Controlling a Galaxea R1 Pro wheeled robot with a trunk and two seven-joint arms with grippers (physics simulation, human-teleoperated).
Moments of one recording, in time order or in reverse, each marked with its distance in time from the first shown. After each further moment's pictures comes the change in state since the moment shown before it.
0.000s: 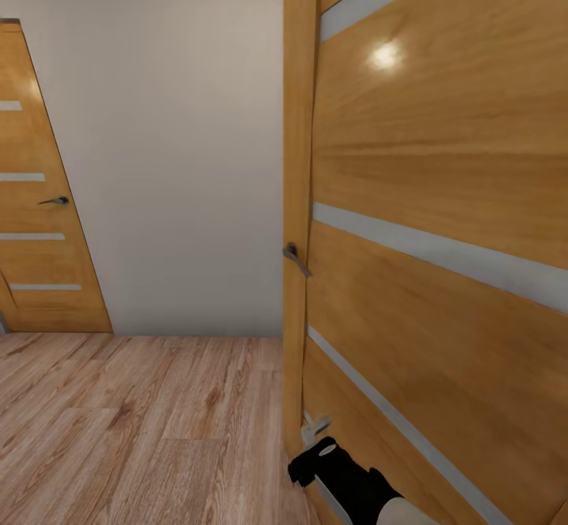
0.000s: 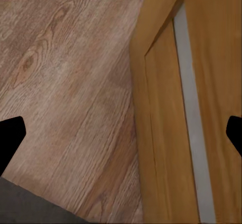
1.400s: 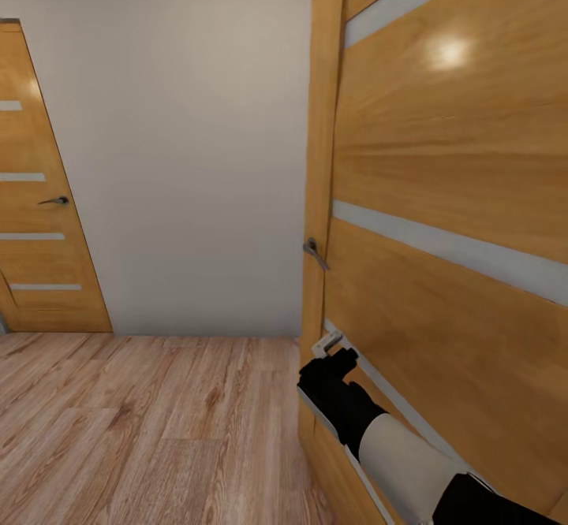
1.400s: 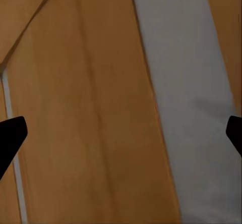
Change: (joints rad) left arm 0.000 -0.001 -0.002 -0.001 0.000 0.000 0.000; right arm -0.231 0.000 0.106 -0.212 -0.032 0.486 -0.564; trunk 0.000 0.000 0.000
